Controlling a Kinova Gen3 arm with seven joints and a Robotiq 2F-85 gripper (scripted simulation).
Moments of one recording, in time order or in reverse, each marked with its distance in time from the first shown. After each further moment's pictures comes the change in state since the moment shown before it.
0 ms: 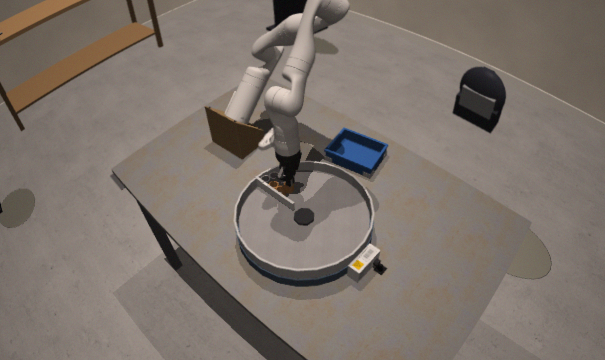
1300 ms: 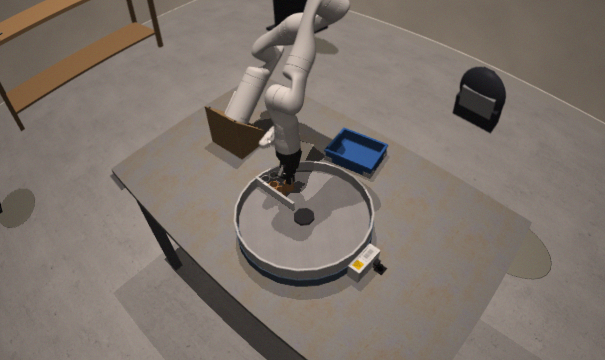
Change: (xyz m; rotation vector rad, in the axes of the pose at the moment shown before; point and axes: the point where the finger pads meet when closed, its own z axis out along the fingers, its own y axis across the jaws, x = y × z) arm 0.001 0.004 -0.004 -0.002 0.003 0.002
